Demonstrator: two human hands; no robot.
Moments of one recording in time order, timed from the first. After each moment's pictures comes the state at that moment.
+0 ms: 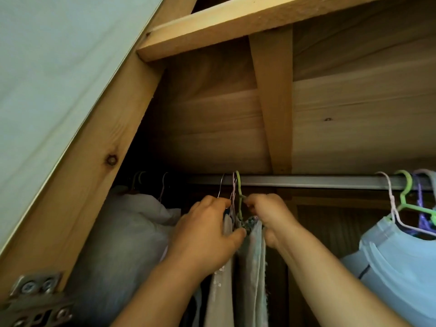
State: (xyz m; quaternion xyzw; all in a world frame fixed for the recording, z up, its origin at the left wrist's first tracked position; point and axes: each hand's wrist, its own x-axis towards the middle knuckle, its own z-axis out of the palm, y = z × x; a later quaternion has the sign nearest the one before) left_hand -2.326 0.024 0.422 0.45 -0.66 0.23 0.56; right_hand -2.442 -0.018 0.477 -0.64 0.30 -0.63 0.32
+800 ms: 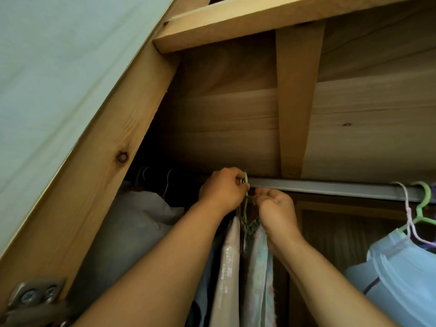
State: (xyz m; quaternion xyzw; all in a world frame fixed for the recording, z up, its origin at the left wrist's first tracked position) left_hand -2.323 -0.033 0.509 0.43 -0.64 0.11 0.63; right_hand -2.431 -0.039 0.483 -0.65 0.24 -0.69 0.19
